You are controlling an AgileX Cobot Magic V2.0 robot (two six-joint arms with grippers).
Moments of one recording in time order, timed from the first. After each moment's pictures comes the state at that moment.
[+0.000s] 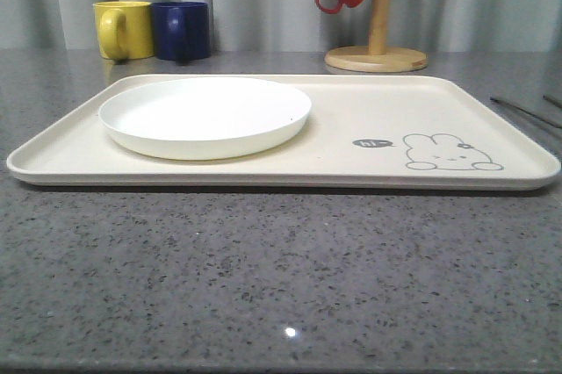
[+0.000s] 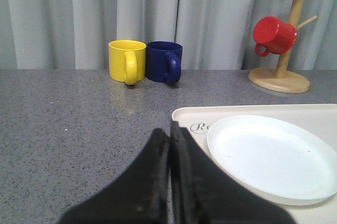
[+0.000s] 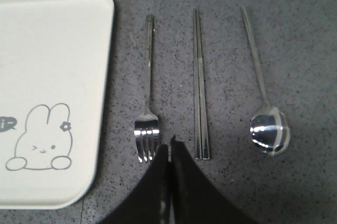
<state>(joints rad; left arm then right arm) -0.19 0.31 -0.33 -0.39 0.14 0.33 0.00 0.90 -0.83 0.04 0.74 0.11</state>
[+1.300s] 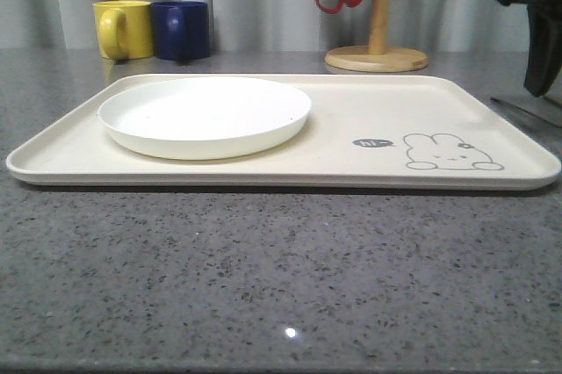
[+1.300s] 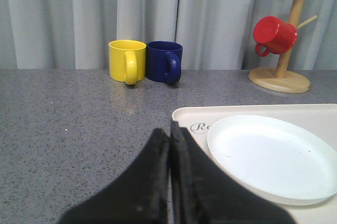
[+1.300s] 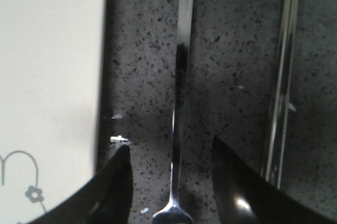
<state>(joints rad) -0.19 0.31 -0.33 -0.39 0.14 0.33 0.07 1.65 -1.32 0.07 0.99 0.05</state>
